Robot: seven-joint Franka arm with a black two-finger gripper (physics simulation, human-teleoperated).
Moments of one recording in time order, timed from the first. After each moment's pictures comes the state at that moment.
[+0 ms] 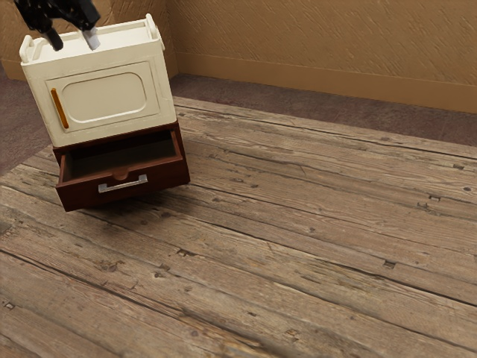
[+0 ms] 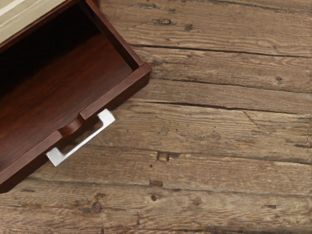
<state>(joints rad) -0.84 -0.07 0.90 -1.30 -0.03 1.37 0.01</state>
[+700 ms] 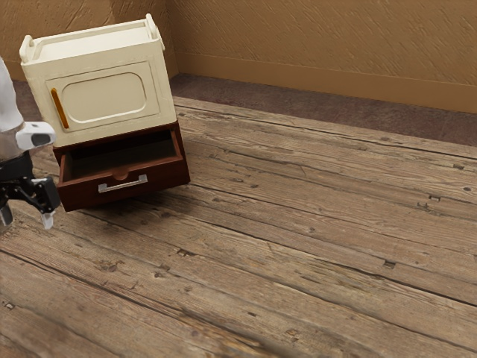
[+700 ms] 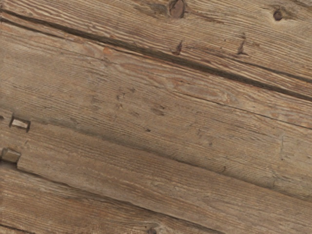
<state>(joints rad) 0.04 -0.56 0.23 -2.39 0.13 1.69 -0.11</state>
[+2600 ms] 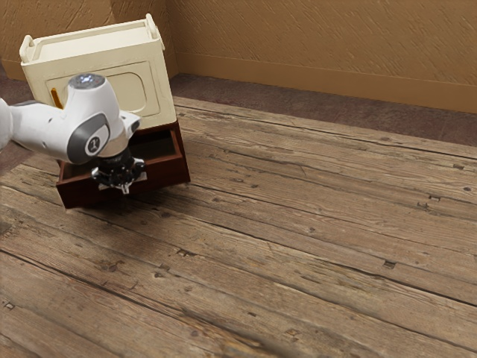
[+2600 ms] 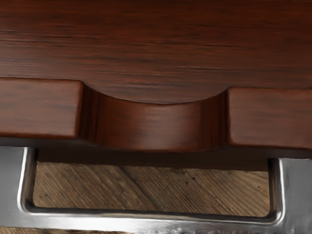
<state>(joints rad) -0.10 0.13 0.31 -2.07 0.15 2.40 -0.71</state>
